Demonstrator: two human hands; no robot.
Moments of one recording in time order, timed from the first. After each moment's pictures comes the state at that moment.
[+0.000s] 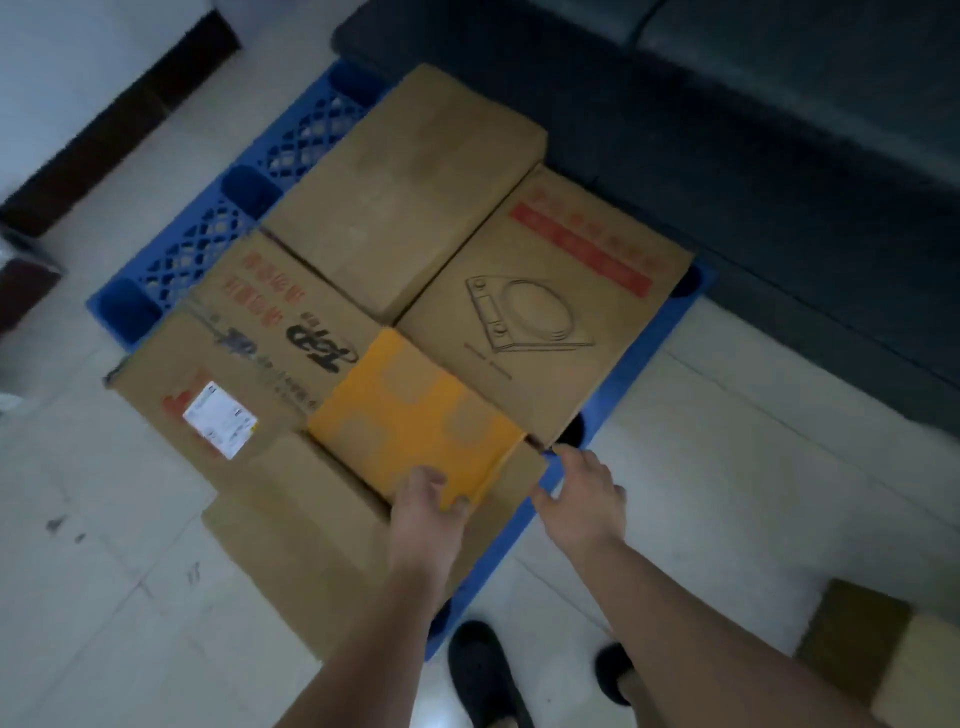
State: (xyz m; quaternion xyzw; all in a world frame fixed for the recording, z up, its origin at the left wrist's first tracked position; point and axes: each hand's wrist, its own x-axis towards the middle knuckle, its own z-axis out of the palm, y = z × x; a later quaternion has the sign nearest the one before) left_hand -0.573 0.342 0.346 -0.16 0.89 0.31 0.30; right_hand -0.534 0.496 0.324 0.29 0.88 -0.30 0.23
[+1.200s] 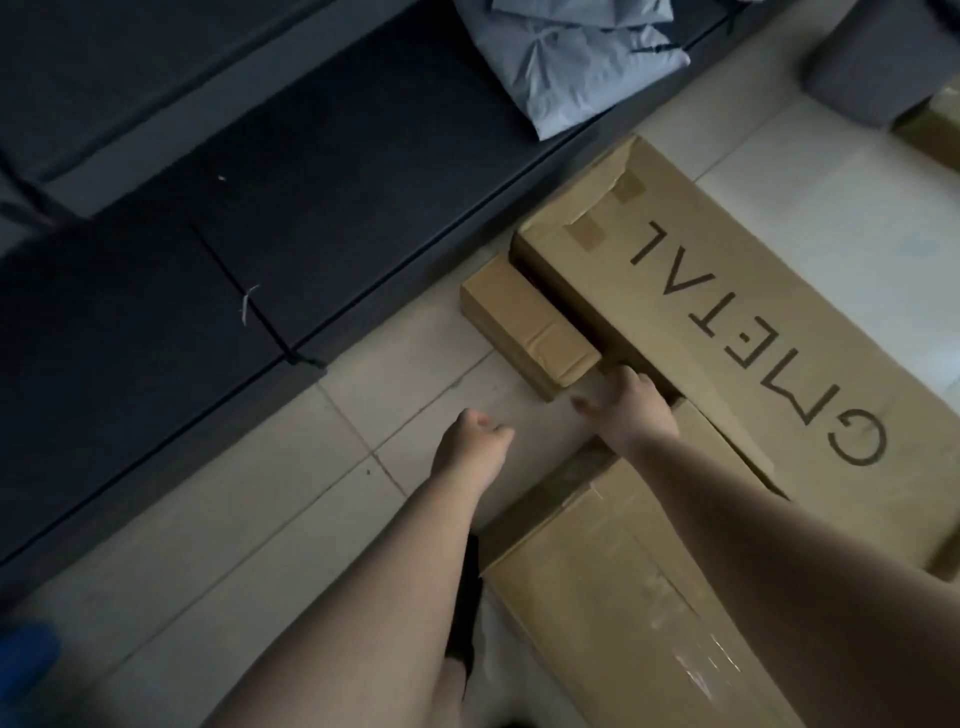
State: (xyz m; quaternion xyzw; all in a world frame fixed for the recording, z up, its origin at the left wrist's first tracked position) left_hand -0.169 1.122 0.092 0.39 0.73 -0.01 0.56; right_hand -0.003 1.121 0.097 0.83 0.40 -0.38 0.00
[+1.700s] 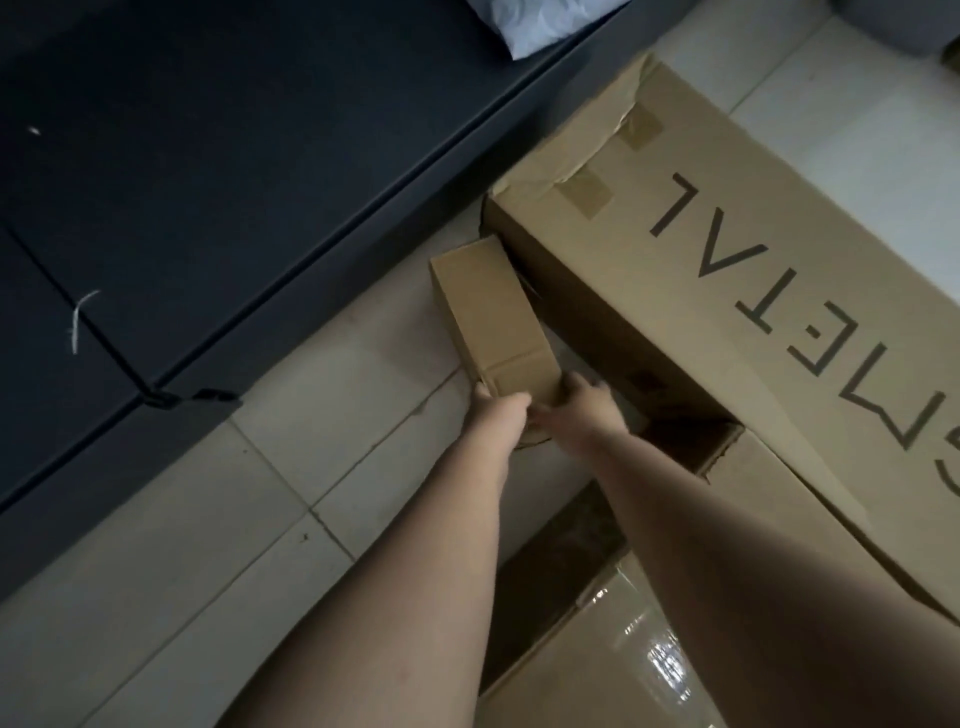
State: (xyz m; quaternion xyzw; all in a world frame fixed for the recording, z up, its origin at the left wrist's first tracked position) left_hand -0.099 1.196 -0.049 0.23 0.72 0.05 0.65; right_hand -0.004 1.178 -0.061 0.82 0.35 -0.44 0.03
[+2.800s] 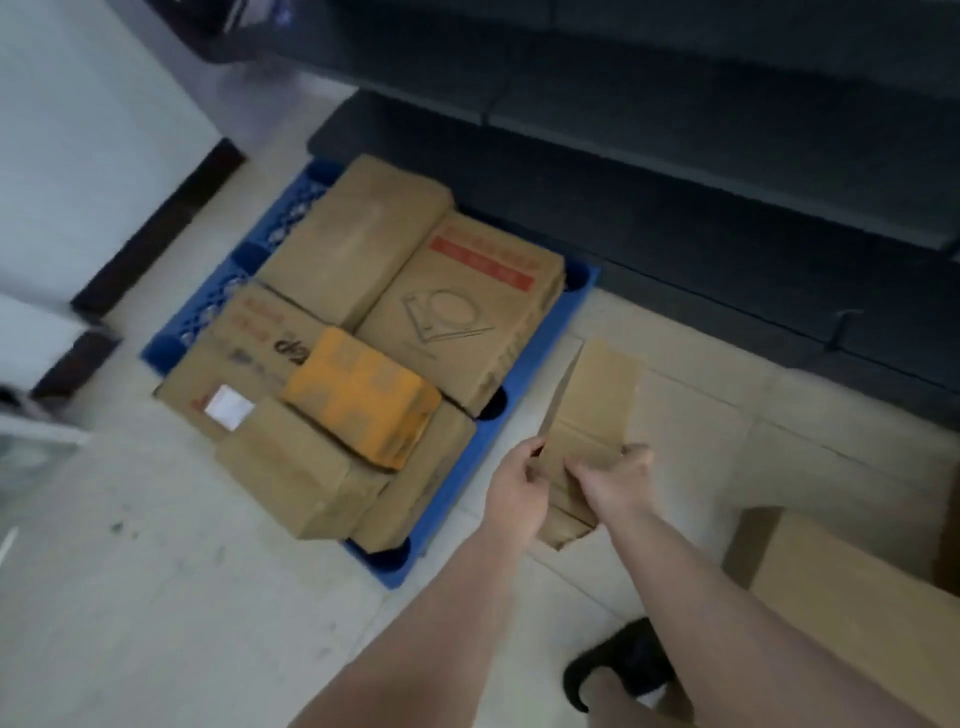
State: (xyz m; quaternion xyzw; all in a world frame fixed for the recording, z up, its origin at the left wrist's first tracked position) left_hand -0.334 0.541 0.483 -0.01 0.84 0.43 0.34; right_hand -0.298 0.645 0.479 0.54 0.62 -0.56 0.12
